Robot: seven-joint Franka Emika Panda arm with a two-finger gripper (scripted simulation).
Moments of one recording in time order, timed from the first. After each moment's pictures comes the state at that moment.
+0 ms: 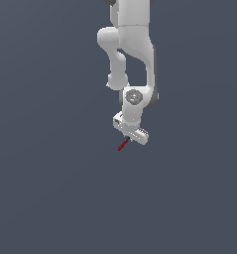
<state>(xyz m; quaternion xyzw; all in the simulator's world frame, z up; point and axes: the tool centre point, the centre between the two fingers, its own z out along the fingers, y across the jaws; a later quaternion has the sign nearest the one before) -0.095 0.061 0.010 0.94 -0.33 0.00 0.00</state>
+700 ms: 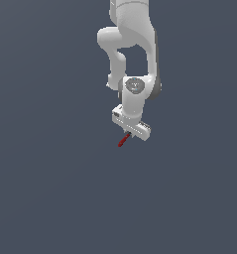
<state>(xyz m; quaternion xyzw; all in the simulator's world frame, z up) -0.085 0.058 0.066 0.94 -0.33 0.00 0.00</state>
